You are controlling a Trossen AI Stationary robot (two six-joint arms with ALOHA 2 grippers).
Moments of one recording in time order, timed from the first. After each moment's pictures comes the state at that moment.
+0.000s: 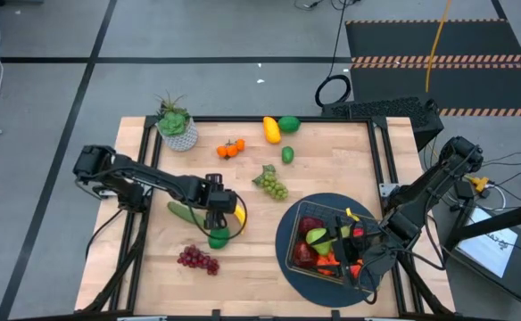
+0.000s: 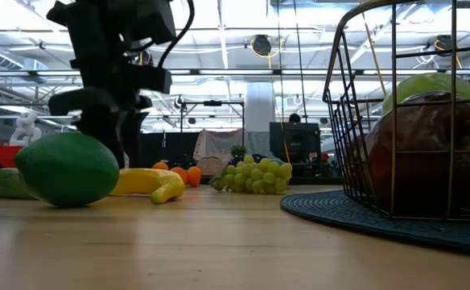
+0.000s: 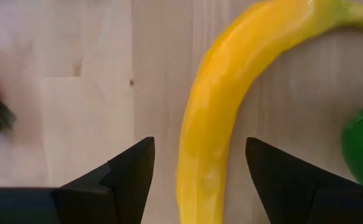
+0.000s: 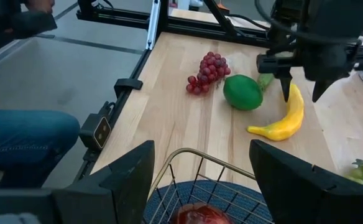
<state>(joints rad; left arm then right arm) -0.14 1.58 0.93 -0.70 -0.23 -0.09 0.79 1.28 0.97 -0.28 0.54 0.29</state>
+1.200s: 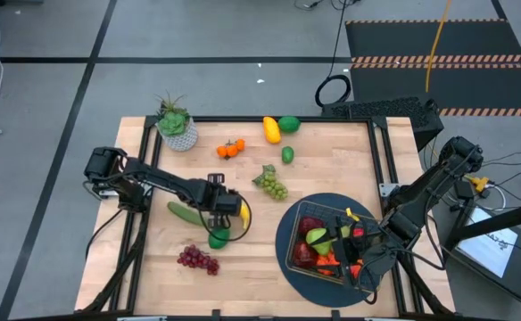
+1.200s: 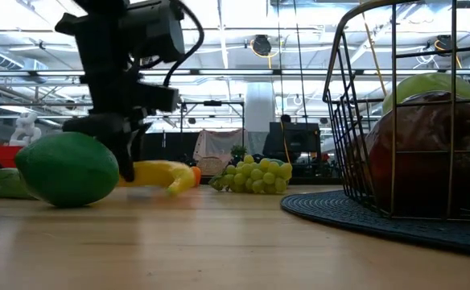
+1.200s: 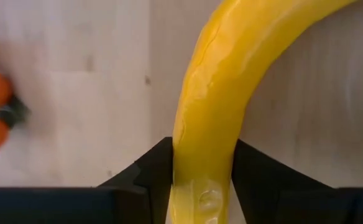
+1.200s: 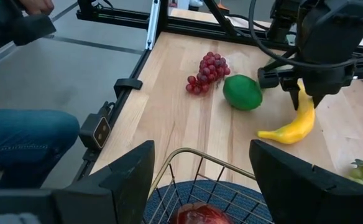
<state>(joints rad) -0.14 1.68 0.96 -0.69 -0.32 -0.11 0.79 1.28 0.97 -0.28 0.55 0.29</state>
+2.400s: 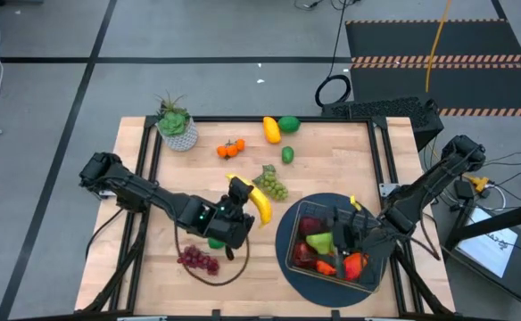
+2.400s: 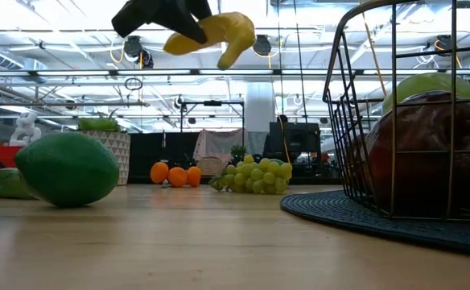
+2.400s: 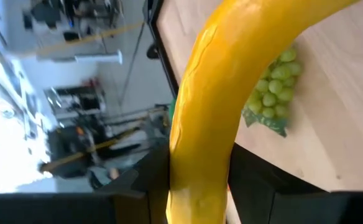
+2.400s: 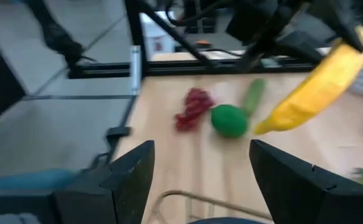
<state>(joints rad) -0.40 1.68 1.40 -0.73 -0.96 0.61 0.73 1.23 0.85 -0.02 0.60 0.33</state>
